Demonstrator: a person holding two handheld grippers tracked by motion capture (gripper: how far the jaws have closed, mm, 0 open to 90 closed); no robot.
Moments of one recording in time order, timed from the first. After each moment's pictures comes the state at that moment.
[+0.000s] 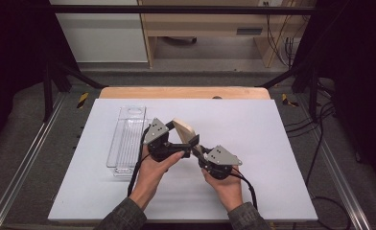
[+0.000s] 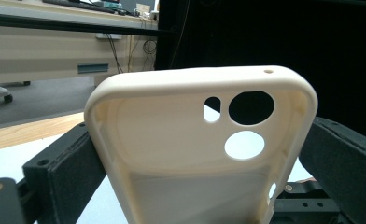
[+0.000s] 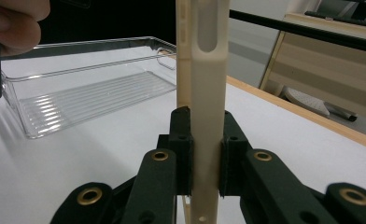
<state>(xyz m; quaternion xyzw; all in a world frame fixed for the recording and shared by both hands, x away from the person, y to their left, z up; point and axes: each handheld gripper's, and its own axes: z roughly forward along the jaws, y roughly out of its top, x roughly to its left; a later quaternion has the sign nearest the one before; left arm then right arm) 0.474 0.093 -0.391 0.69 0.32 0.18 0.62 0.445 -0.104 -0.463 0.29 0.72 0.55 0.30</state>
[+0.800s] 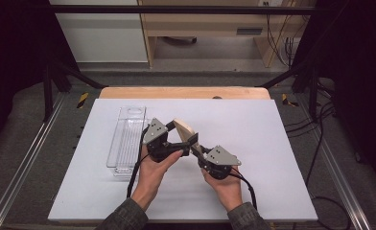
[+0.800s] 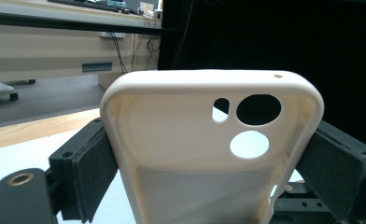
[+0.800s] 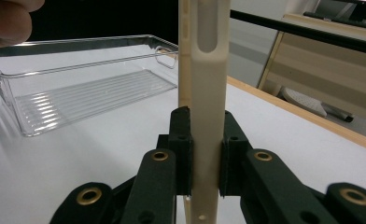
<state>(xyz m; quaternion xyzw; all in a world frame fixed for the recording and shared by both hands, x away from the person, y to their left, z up) 0.473 0.095 -0.389 0.69 0.33 0.19 0.62 0.445 -0.103 -0.464 0.28 0.73 0.55 0.30</state>
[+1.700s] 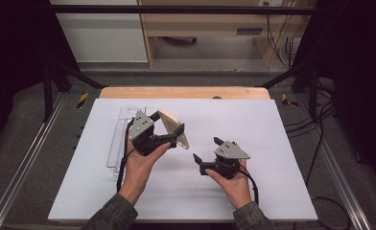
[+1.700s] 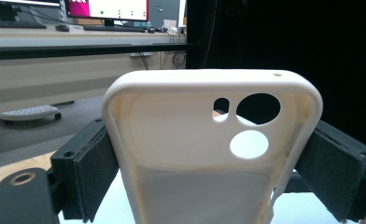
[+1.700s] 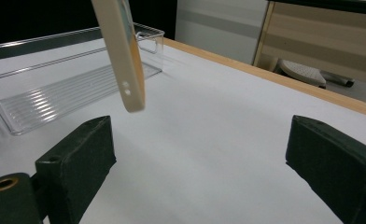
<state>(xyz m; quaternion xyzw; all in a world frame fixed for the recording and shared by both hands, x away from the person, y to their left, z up) 0.475 0.127 -0.359 0.68 0.32 0.26 0.60 0.451 -0.126 -0.460 0.34 0.72 0.53 0.27</state>
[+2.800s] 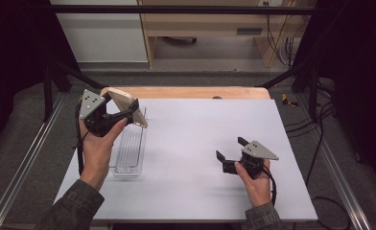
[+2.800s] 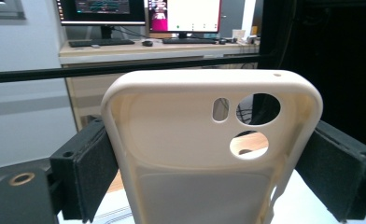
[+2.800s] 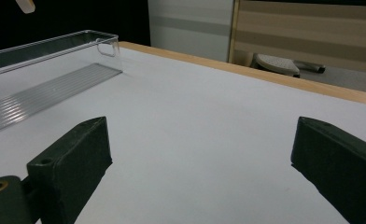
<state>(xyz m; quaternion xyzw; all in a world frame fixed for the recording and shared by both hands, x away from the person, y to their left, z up) 0.494 0.223 -0.307 0.64 0.39 0.36 0.55 0.448 -0.190 -0.463 0.40 0.69 0.54 0.28</state>
